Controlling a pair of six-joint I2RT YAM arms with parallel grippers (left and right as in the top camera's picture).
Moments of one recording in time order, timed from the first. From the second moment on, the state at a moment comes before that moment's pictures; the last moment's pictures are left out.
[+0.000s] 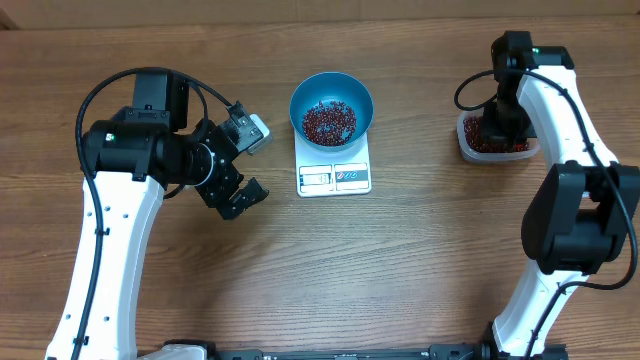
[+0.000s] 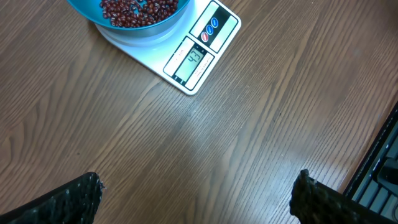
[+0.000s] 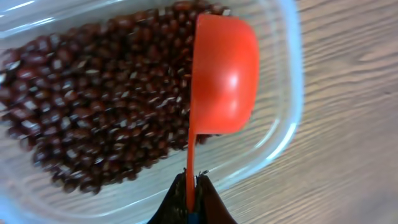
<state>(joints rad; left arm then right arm) -0.08 1.44 1.49 -1.30 0.43 0.76 -0.05 2.09 1.78 -1.26 0.31 0.18</state>
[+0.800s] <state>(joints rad) -0.08 1.44 1.49 -1.30 0.43 0.76 -0.07 2.09 1.78 -1.29 0.01 0.08</state>
